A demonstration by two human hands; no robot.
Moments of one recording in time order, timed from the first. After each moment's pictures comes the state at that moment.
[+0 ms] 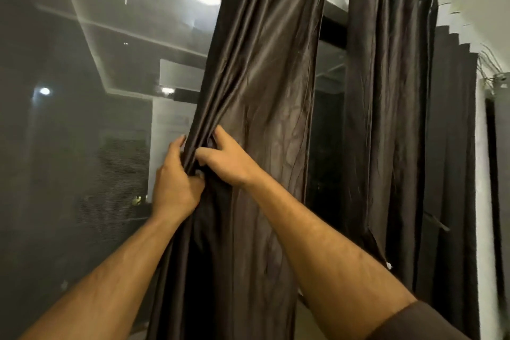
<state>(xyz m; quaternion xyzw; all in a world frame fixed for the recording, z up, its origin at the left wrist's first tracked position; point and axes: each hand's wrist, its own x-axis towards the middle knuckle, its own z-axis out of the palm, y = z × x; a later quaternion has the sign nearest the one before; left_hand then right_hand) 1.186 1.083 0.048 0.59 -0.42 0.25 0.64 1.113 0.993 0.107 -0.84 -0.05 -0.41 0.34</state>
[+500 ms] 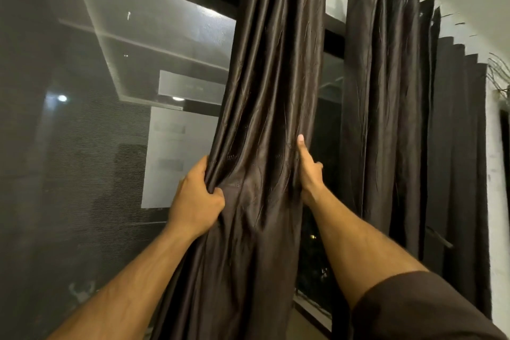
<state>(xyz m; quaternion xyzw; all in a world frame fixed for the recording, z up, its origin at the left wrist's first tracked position) 1.129 1.058 0.042 0.59 -0.49 0.19 0.62 1.031 0.833 0.103 -0.55 0.21 -0.50 0.64</state>
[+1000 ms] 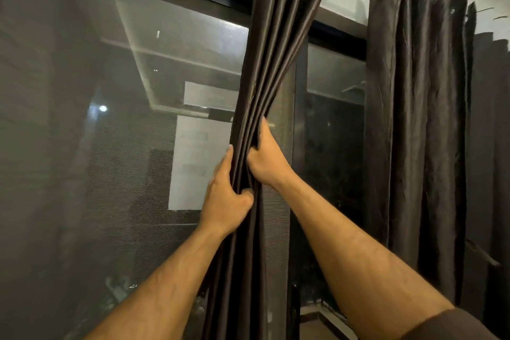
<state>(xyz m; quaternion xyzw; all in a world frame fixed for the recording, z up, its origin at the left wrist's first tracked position) 1.118 1.045 0.047 0.60 -0.46 0.21 0.62 1.074 0.938 0.130 -0.81 -0.05 -0.51 0.27</state>
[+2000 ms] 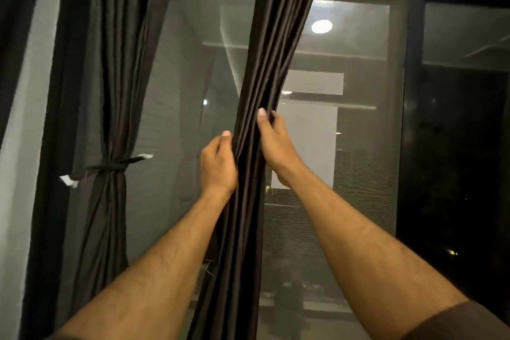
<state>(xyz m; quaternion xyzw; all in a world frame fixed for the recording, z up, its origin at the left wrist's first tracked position) 1.173 1.220 0.052 0.57 -0.25 0.30 0.73 1.165 1.102 0.101 -0.74 -0.15 -0.38 0.53</state>
